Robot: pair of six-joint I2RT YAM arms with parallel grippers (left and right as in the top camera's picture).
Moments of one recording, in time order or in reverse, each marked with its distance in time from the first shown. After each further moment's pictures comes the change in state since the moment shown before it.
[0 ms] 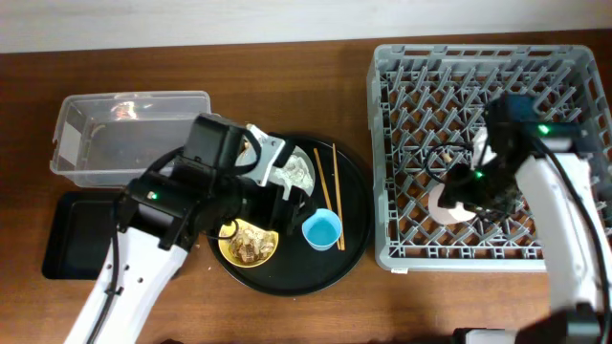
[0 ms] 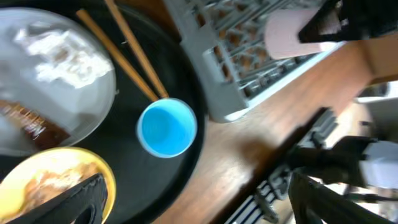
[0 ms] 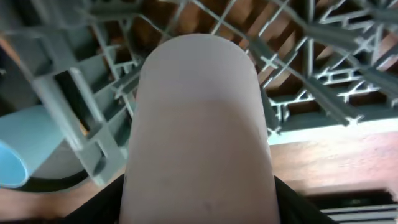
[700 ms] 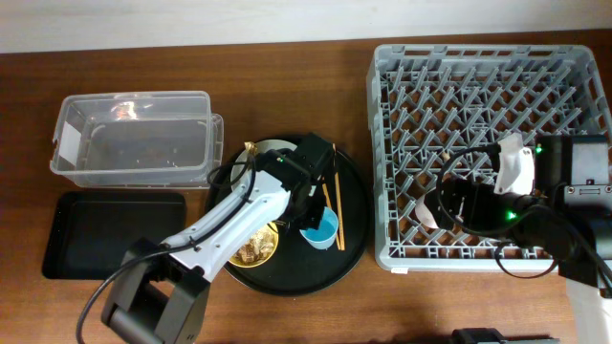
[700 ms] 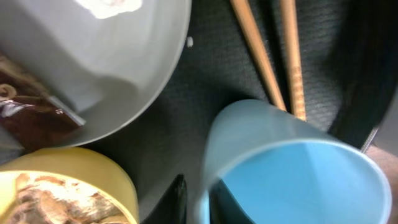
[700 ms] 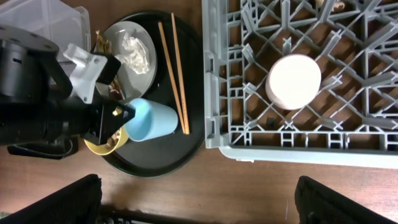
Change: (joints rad) left arm -0.209 0.486 -0.059 0.117 -0.392 -0.215; right arm 0.052 -0.436 0.091 -0.019 -0.219 0.029
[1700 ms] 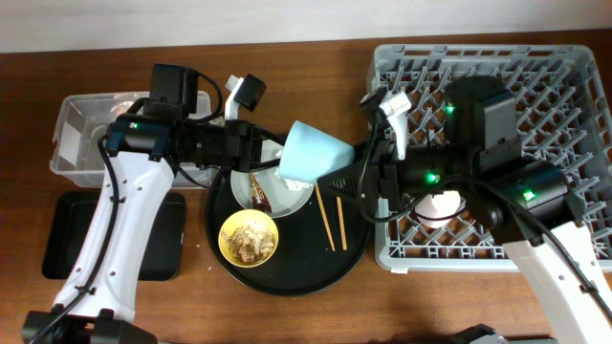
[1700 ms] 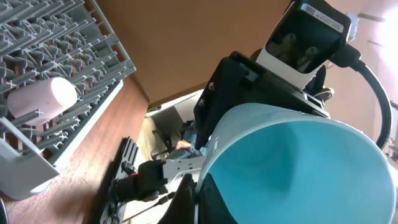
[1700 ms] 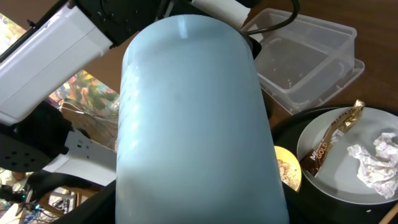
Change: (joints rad) left arm 0.490 -0.202 0.190 -0.034 1.474 0.289; right arm 0.364 0.168 -0.006 0.625 -0.628 -0.101
